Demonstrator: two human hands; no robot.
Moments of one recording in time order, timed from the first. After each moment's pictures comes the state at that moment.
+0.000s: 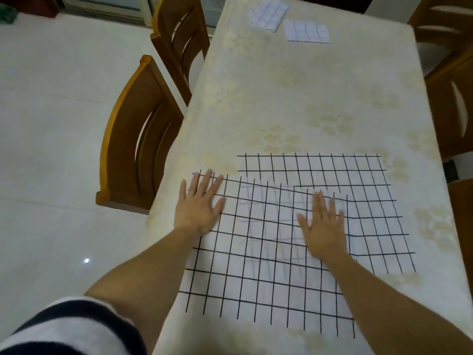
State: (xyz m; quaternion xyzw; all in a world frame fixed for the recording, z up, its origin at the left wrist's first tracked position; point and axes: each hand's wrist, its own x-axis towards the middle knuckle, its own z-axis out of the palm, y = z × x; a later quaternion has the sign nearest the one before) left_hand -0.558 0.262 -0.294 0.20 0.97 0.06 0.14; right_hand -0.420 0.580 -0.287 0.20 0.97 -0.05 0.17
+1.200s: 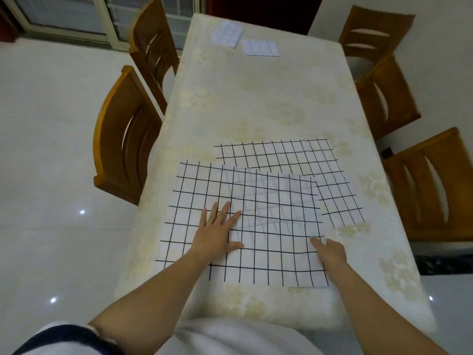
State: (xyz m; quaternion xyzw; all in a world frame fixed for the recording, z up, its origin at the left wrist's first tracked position) left_hand -0.423 0.286 -0.279 0.35 0.90 0.05 0.25; right_hand -0.266 0.564 -0.242 0.60 0.67 -0.43 0.07
